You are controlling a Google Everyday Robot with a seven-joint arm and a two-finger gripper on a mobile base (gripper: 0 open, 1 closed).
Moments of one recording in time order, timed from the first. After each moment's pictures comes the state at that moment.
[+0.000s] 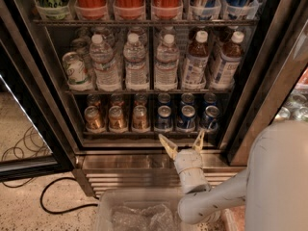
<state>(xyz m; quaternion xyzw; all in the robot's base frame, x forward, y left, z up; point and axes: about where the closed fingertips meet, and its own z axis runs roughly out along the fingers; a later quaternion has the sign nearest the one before) 0.610 -0.119 0.615 -0.04 0.64 0.03 0.76</state>
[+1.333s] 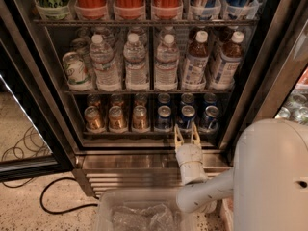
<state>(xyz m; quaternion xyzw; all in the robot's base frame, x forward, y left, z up) 0.645 -0.137 0.599 -0.05 0.64 -0.03 0.77</state>
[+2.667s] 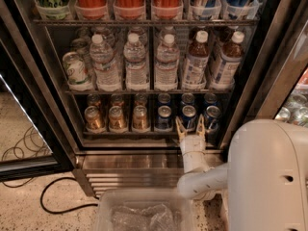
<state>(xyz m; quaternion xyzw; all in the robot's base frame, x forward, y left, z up) 0.685 -0.166 0.604 -0.04 0.62 -0.07 0.78</state>
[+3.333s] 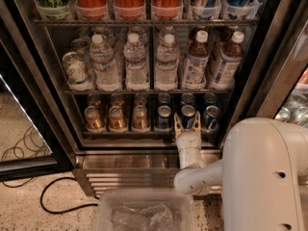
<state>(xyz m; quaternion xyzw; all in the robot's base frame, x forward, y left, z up) 0.700 -0.148 0.609 -0.04 0.61 -0.06 0.79</state>
